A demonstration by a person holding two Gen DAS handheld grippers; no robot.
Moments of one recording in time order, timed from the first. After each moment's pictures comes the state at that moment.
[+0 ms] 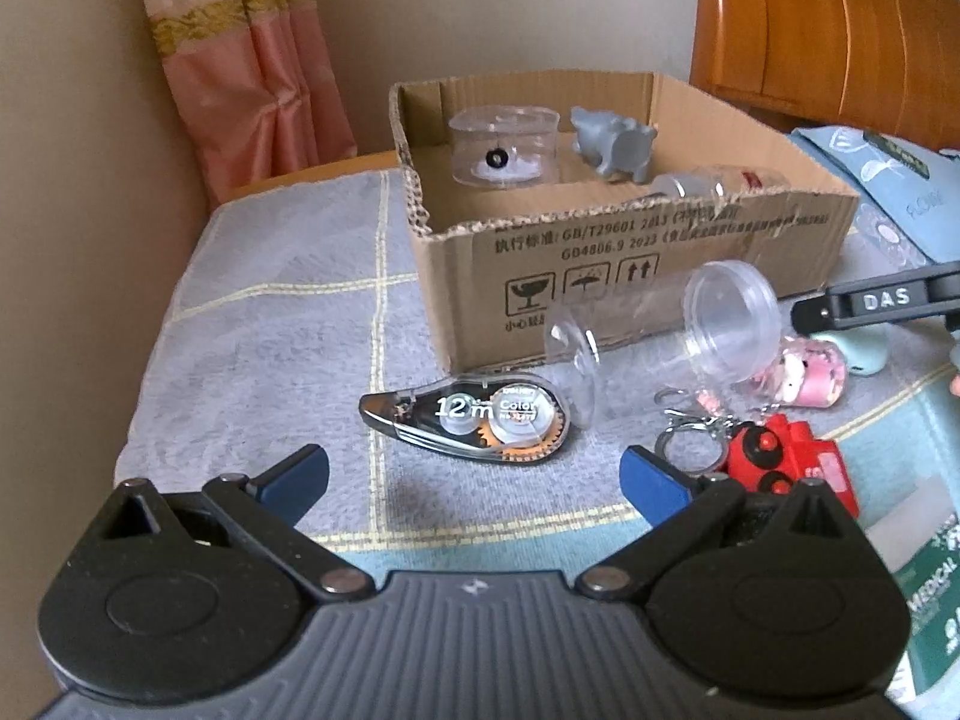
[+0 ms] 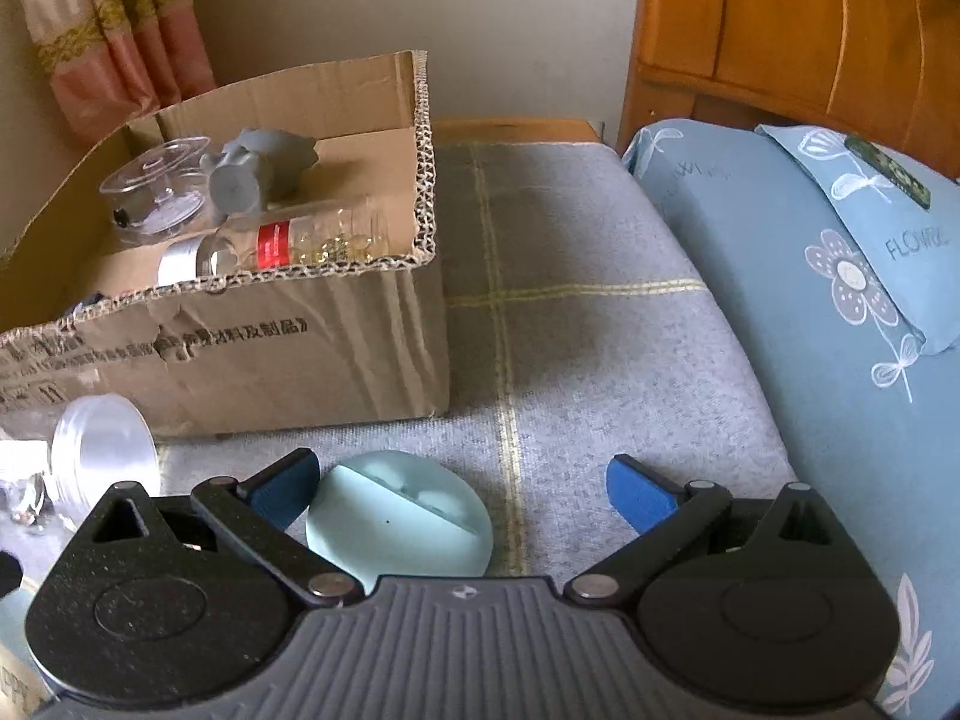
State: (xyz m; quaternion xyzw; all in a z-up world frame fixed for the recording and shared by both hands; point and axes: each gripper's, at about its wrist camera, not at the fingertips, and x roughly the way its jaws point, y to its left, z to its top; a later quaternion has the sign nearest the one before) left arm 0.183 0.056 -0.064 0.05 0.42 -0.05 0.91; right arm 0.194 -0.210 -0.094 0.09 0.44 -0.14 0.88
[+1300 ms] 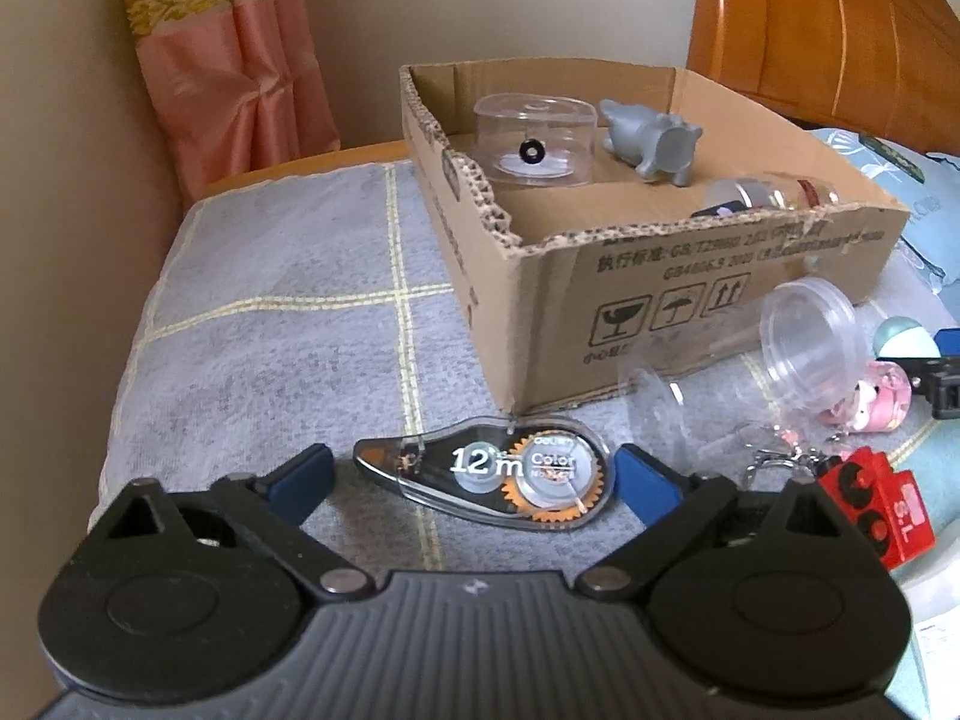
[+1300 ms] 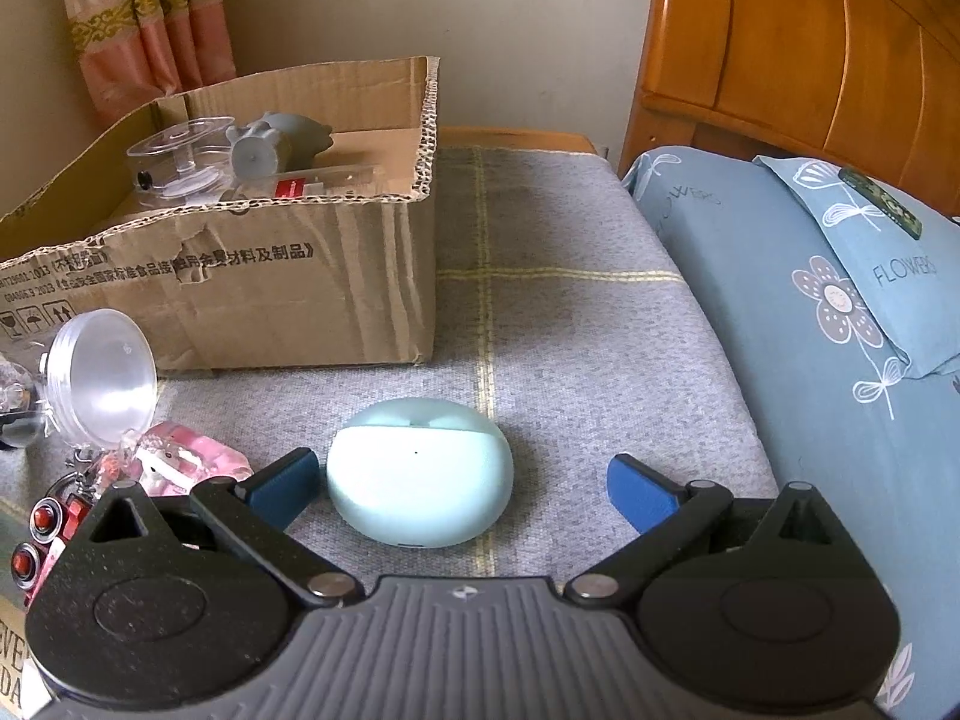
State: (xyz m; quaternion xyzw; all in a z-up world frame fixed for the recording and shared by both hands) left arm 0.217 0.086 -0.082 0.04 0.41 -0.09 0.90; right arm 0.164 -0.205 -0.100 0.05 0.42 -0.14 0.90
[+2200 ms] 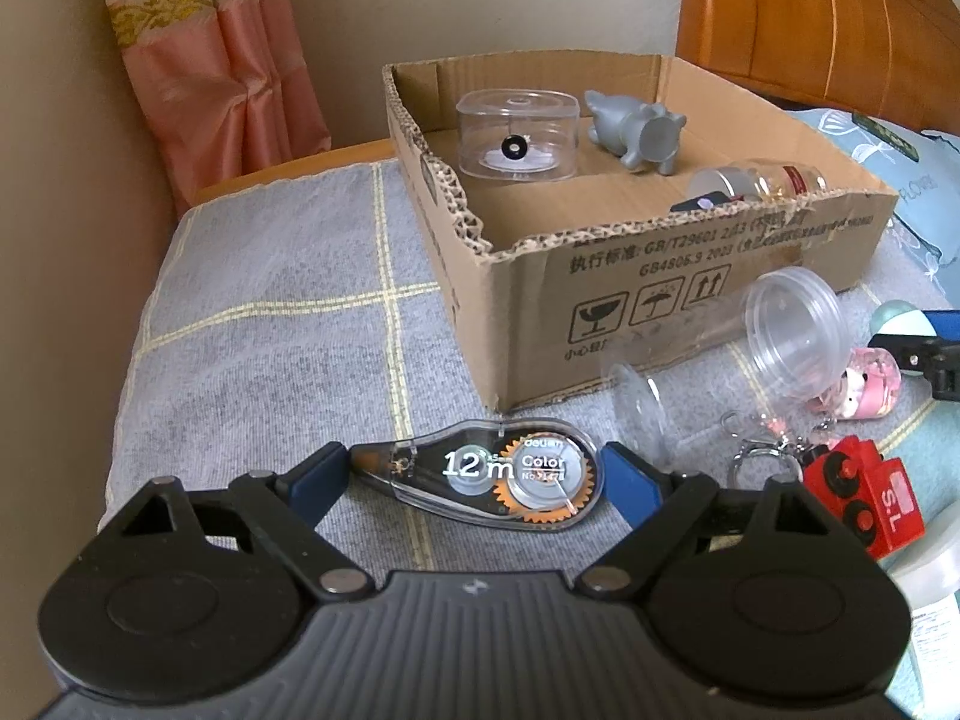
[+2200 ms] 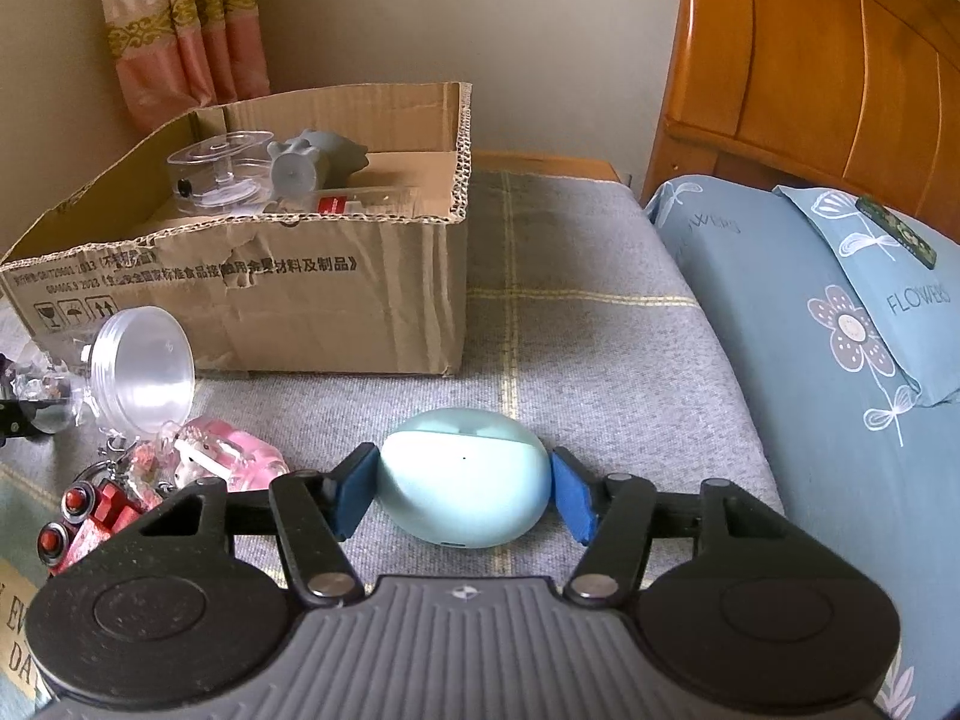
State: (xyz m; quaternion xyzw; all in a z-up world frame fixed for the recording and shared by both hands) left arm 0.218 0.081 -0.080 0.06 0.42 -0.09 0.90; right arm 0.153 -0.199 -0.093 0.04 0.39 -0.12 0.91
